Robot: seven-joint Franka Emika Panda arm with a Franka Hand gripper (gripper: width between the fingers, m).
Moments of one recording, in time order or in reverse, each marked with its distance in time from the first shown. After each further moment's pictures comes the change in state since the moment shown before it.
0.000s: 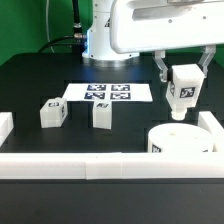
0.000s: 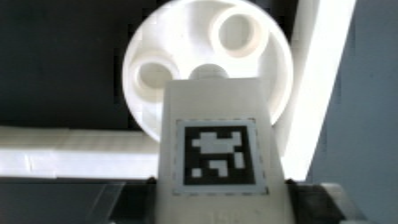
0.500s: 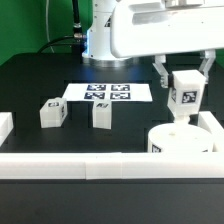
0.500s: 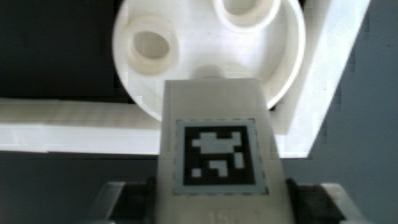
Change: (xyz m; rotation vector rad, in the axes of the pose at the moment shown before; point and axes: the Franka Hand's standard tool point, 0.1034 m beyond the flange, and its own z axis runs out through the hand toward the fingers) arm 0.013 -0.011 0.016 -0.005 0.114 -0.038
